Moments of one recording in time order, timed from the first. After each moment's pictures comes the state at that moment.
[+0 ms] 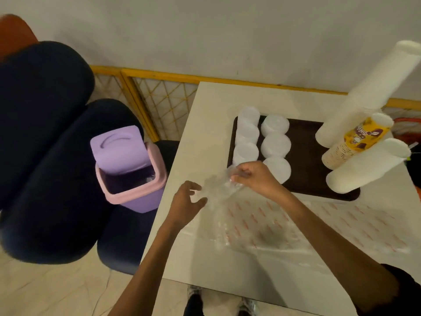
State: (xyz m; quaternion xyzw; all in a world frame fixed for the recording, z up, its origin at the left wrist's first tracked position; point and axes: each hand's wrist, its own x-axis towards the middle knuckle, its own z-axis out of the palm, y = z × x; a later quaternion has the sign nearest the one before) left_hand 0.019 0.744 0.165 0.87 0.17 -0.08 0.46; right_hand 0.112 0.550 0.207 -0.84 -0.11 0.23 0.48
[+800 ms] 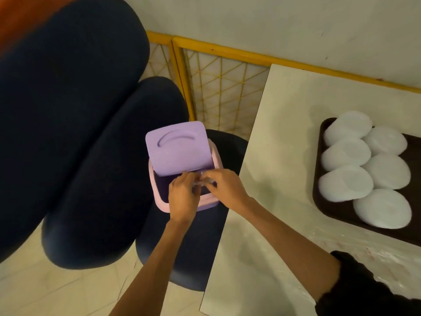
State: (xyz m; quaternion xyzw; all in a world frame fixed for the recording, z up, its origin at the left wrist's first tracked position) left_hand 0.064 0.945 0.099 0.91 0.20 0.14 0.34; right_hand 0.133 0.839 0.136 -0.89 -0.28 0.24 0.28
